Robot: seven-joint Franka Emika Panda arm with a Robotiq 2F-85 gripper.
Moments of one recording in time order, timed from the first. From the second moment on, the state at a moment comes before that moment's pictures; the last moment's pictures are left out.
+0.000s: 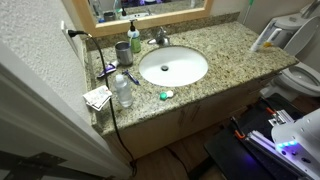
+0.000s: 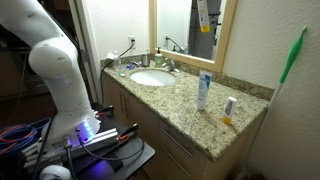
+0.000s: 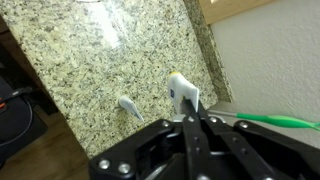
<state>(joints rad) -0.33 -0.40 -0.23 -1.90 0.14 1.91 1.51</state>
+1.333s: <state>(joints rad) -0.19 -0.06 -0.10 -1.88 0.06 1.96 1.72</state>
